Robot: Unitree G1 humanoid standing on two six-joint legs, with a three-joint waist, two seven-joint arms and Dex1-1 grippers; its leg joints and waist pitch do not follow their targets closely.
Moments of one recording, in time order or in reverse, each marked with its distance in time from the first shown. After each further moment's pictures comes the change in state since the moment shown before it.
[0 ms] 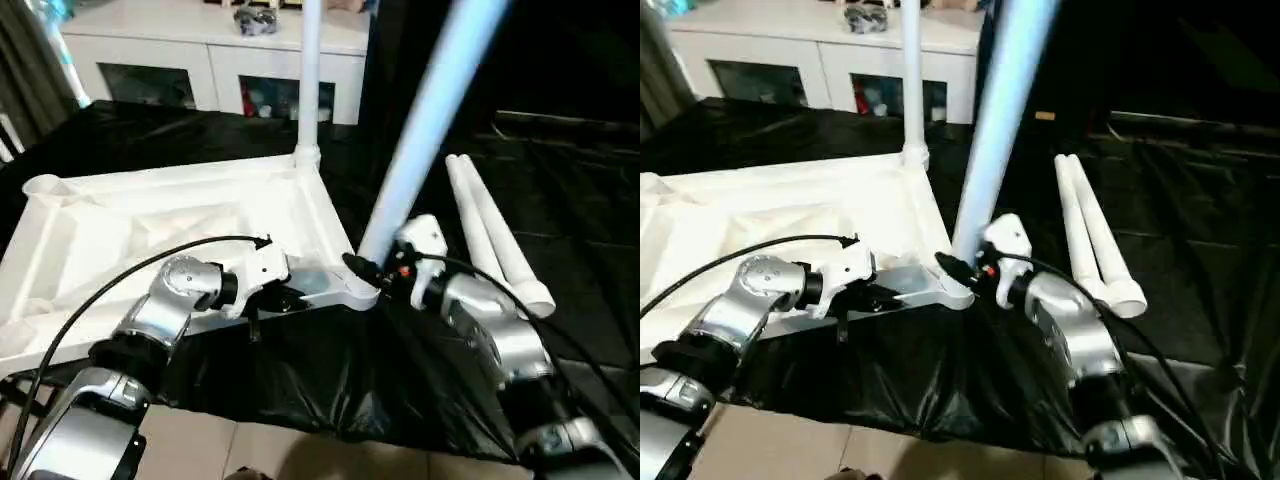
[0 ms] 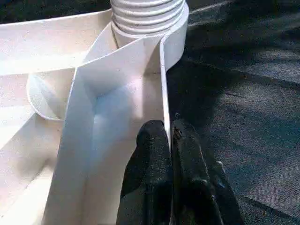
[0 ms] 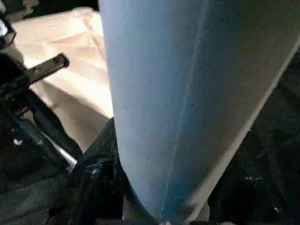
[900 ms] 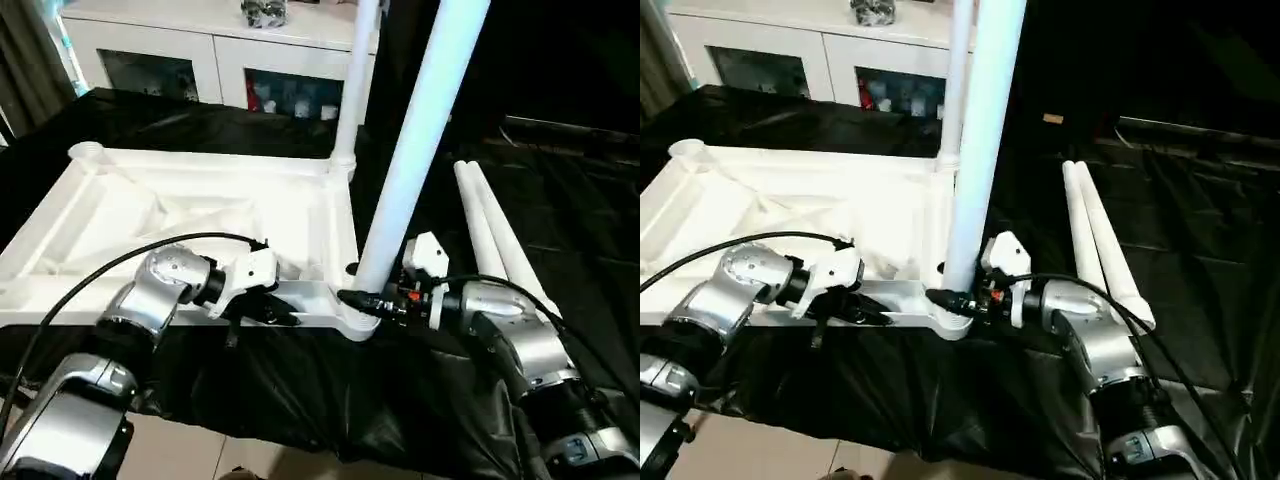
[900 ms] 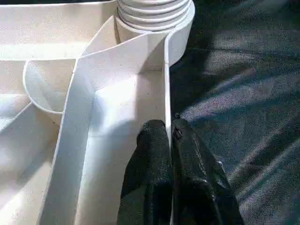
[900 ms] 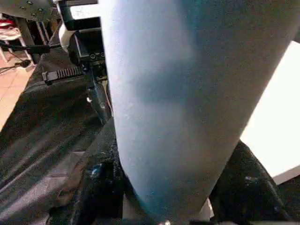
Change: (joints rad) left arm -0.047 0.057 -0.028 0.047 -0.018 -0.069 -0.224; right arm 0.069 -0.070 0.032 -0.073 0.061 -0.057 0.302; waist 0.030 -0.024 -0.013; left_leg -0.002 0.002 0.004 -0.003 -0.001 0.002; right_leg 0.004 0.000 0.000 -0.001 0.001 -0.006
